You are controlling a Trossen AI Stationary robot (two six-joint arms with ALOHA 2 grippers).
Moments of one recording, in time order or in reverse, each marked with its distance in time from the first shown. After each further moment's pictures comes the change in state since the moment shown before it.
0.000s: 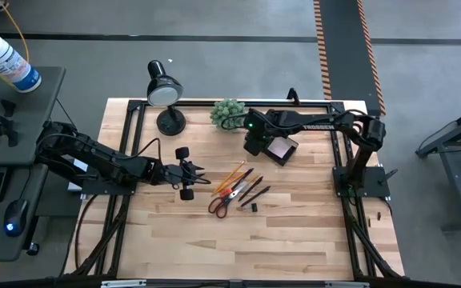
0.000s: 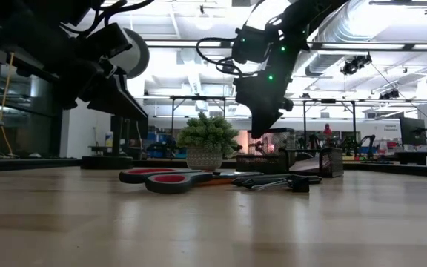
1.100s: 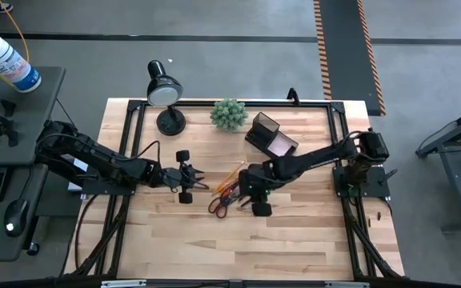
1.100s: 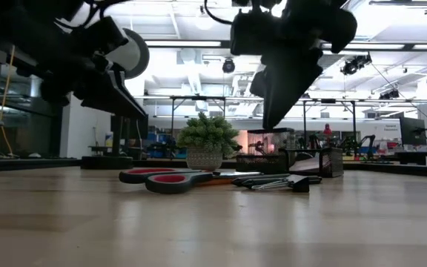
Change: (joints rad) left arm -0.053 0.000 0.000 0.009 -0.003 0.008; right arm 0.499 0.000 0.000 -0.022 -0.335 -0.056
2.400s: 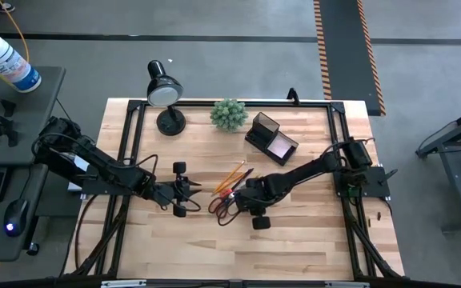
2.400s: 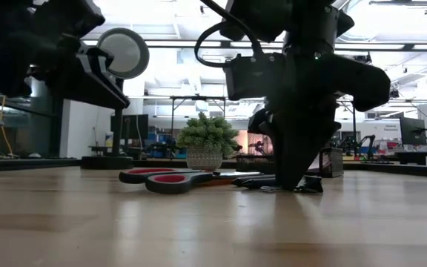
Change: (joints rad) left arm -0.201 0.000 0.000 -0.015 -0.119 -0.061; right arm 0.091 0.185 0.001 0.058 0.024 0.001
